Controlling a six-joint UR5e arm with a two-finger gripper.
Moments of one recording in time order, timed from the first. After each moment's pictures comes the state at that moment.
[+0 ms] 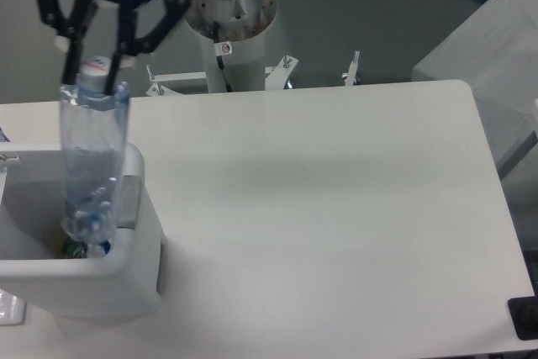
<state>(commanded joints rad) 2.22 -1.58 -1.43 -0.84 1.06 0.07</state>
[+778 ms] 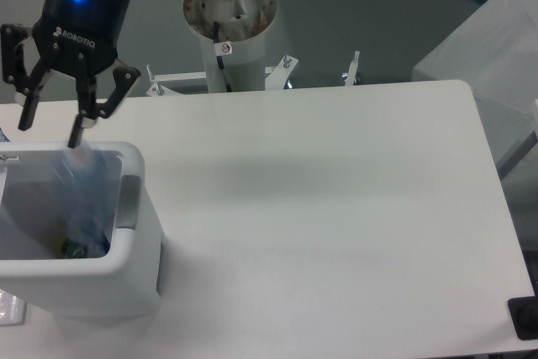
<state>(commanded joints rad) 2.19 -1.61 -1.49 -0.84 1.07 0.17</state>
